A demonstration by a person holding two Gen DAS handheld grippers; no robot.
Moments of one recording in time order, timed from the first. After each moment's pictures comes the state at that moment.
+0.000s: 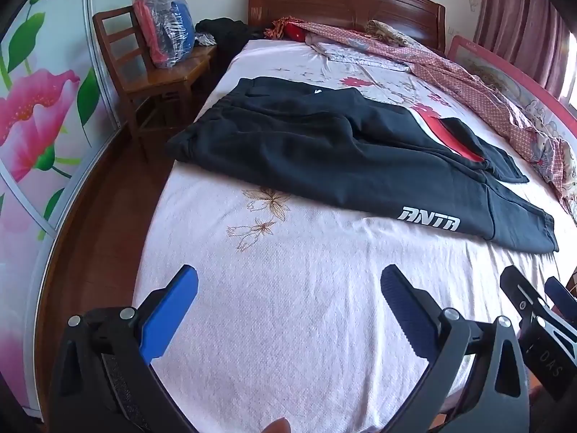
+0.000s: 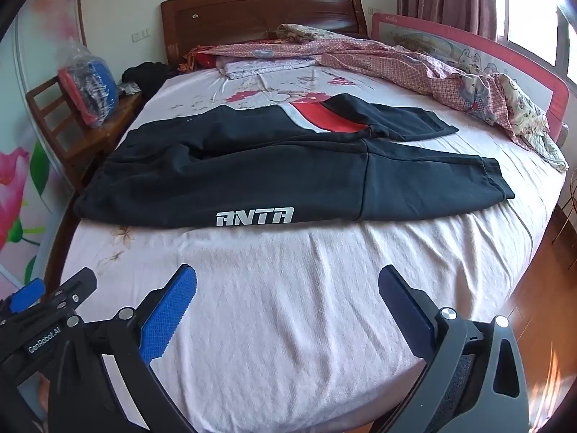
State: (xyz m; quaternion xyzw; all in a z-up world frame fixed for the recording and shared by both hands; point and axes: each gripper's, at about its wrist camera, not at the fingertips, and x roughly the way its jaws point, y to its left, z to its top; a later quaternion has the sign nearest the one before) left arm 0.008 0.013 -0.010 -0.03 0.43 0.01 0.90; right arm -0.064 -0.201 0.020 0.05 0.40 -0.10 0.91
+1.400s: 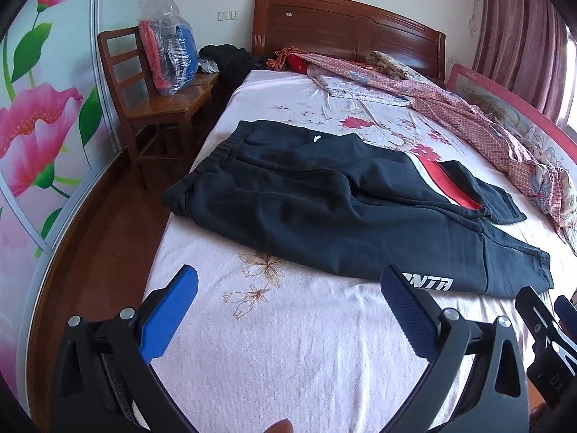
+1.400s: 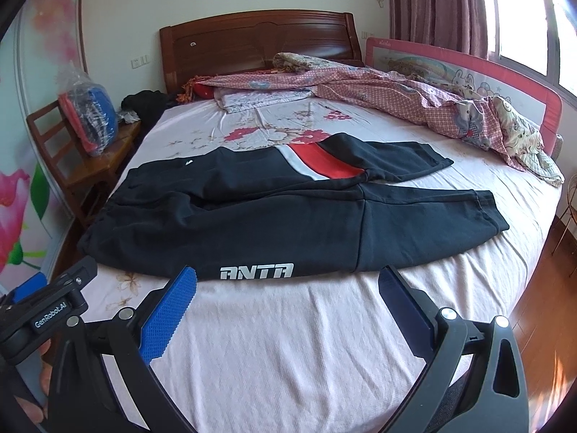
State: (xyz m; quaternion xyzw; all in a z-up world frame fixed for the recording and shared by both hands) left arm 0.044 0.017 0.022 -0.05 0.38 0.02 0.92; right arm -0.045 -0.203 0.057 0.06 0.35 -0.10 0.93
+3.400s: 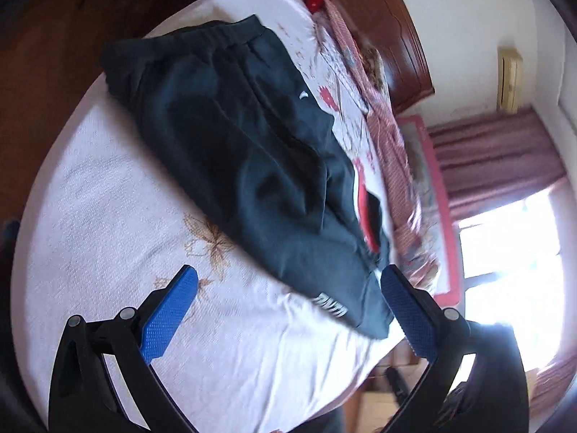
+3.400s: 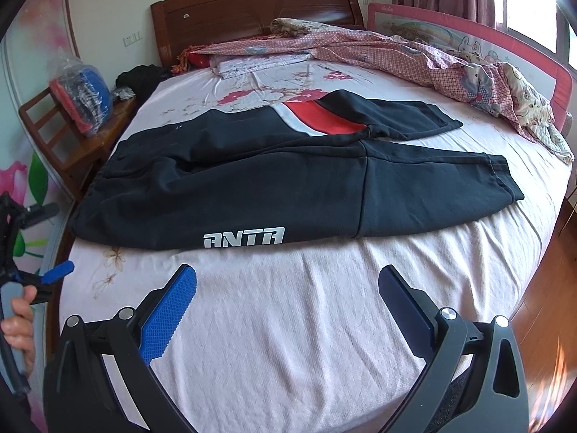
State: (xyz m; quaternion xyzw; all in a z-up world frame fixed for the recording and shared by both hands) left arm 0.133 0.144 -0.067 -0.45 0.46 -0.17 0.74; right arm -0.031 -0.217 0.019 0.07 0.41 -0.09 0.90
